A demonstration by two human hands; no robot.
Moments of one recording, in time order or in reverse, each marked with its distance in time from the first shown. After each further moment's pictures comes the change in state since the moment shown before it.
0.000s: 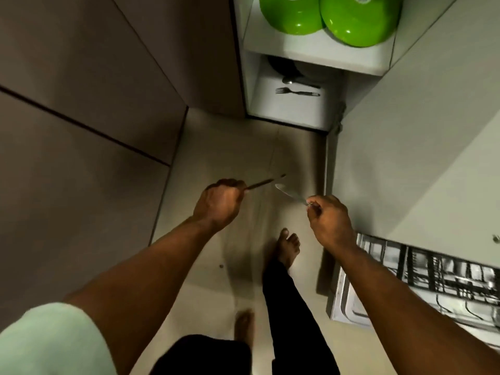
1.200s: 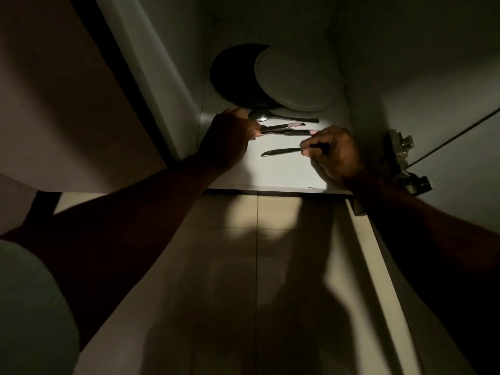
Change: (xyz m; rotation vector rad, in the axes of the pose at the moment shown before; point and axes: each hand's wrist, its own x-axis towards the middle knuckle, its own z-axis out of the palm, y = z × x) left_hand 0.514 -0.130 0.215 -0.003 0.483 0.553; right_hand 0.508 0.158 0.137 0.132 0.375 -0.308
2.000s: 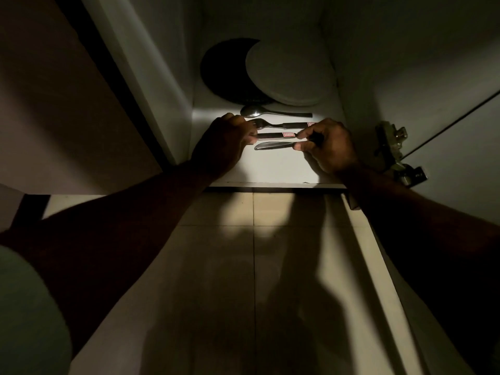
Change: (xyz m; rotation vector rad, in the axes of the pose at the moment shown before) left_hand -0.014 0.005 0.010 -0.036 -0.043 0.035; right_hand 0.003 0.000 0.002 -0.074 0.076 0.028
